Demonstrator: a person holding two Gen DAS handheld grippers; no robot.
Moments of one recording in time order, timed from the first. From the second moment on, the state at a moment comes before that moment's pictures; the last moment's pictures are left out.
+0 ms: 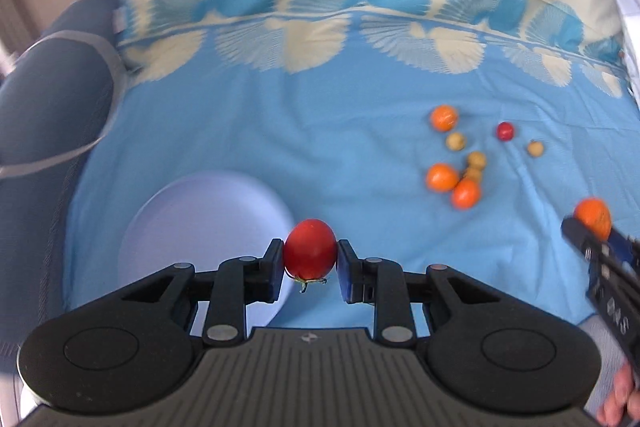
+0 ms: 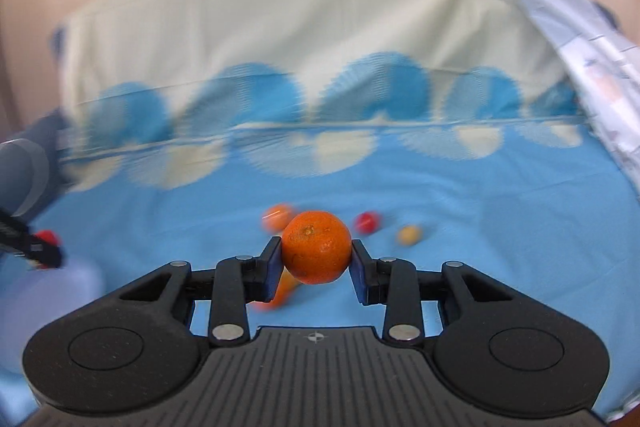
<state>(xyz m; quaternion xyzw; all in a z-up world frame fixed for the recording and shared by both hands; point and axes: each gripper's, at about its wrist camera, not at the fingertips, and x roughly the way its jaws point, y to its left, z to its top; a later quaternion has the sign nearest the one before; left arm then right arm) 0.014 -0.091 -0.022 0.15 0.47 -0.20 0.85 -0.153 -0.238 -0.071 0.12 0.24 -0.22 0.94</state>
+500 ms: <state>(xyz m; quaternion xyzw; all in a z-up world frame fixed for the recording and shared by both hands) -0.056 0.083 0.007 0.08 0.47 -0.13 0.87 -0.173 -0.066 -0.023 0.09 0.28 -0.05 0.95</state>
